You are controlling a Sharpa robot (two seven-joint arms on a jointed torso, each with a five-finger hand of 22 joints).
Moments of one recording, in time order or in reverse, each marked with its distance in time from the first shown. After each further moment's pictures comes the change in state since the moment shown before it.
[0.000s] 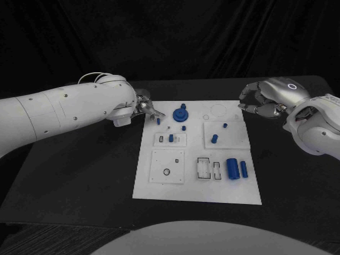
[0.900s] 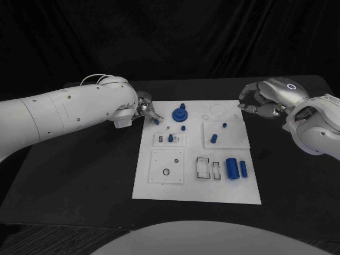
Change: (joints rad) left arm -0.010 0.016 0.000 -0.018 -0.001 0.029 0.007; left_hand 0.079 0.017 0.011 -0.036 0.121 -0.007 0.000 -0.040 -0.015 0.000 0.000 0.000 0.000 0.000 0.000 0.000 0.001 0.000 -0.011 0.003 -0.014 0.000; right arm -0.002 0.001 0.000 -0.002 0.001 0.000 0.001; right_hand 0.000 0.000 0.000 0.000 0.007 0.002 0.002 -0.004 -0.001 0.000 0.000 0.000 0.000 0.000 0.000 -0.004 0.000 0.000 0.000 0.000 0.000 0.001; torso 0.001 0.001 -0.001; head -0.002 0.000
